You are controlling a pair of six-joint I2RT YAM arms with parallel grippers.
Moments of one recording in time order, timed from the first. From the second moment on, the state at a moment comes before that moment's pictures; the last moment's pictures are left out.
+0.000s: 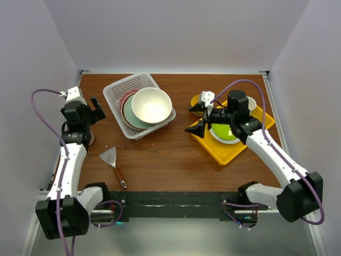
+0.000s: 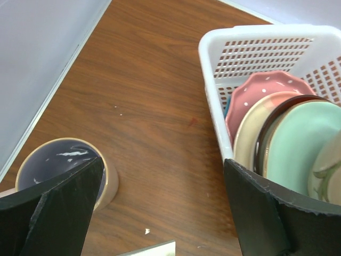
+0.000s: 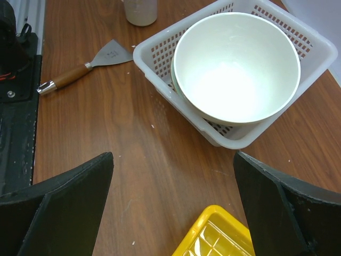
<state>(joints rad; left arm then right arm) 0.13 0.99 0.79 -0.22 -0.14 -0.24 0.38 1.19 0.97 -0.15 -0.89 -0.38</state>
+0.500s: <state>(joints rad) 0.21 1.13 0.79 -0.22 -0.15 -0.28 0.38 1.19 0.97 -0.15 -0.91 -0.38</state>
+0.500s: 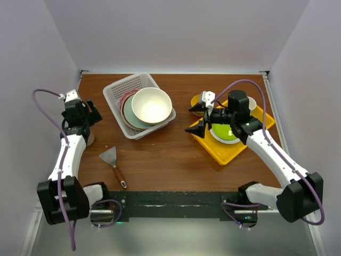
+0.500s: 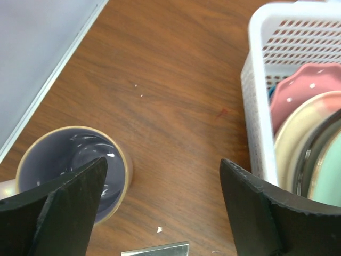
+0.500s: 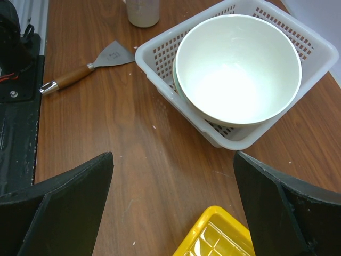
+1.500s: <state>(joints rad) 0.23 1.38 0.90 -0.37 -0.29 -0.33 0.38 1.16 0.97 -0.16 -0.91 -0.38</state>
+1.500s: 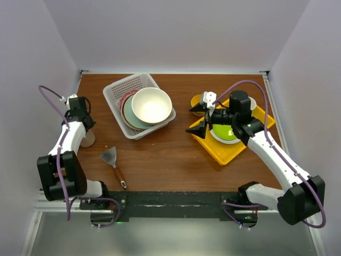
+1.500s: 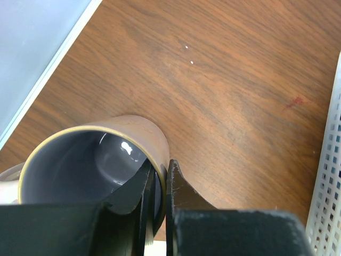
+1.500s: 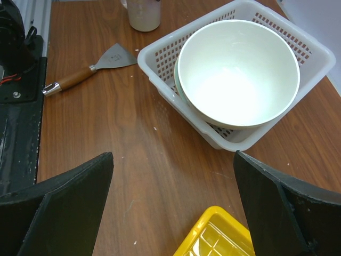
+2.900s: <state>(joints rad) 0.02 1.22 1.14 -0.44 -0.19 -0.22 0.37 1.16 0.96 -0.16 -0.94 -0.40</state>
